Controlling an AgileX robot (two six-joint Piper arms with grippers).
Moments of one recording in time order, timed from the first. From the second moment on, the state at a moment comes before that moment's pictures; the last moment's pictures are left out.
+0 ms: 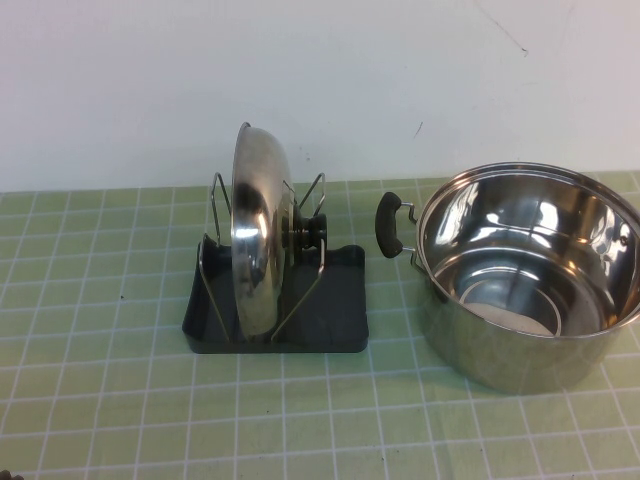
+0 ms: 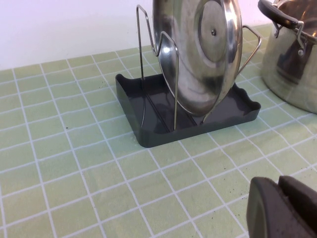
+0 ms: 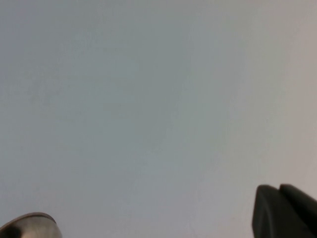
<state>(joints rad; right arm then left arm) 0.26 0.08 -0.37 -1.31 -0.20 1.05 -0.43 0.06 -0.33 0.03 0.66 -0.14</state>
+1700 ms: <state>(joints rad) -0.01 -0.01 0.03 -0.12 0.40 0.11 -0.43 0.06 -0.33 0.02 0.66 -0.14</state>
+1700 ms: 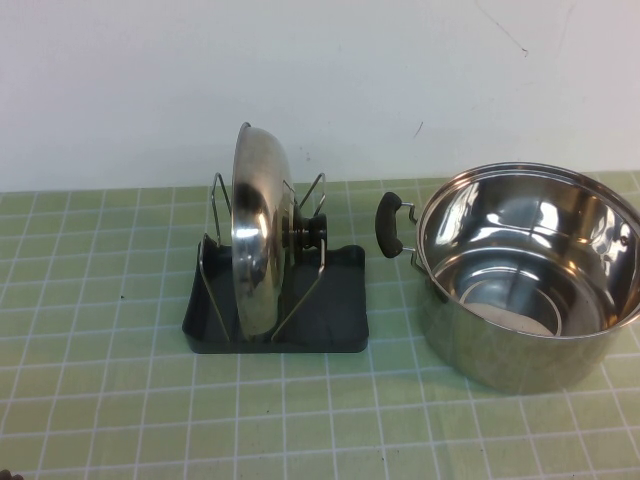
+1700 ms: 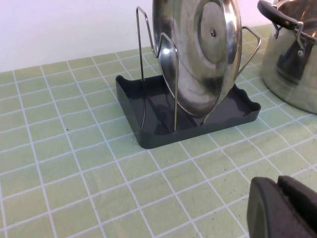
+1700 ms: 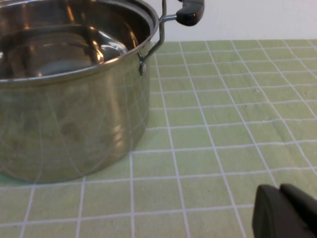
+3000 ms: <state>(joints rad) -0.01 -0.01 0.03 -0.12 0.40 -0.03 -0.43 0.06 -0.33 0.02 0.66 -0.14</state>
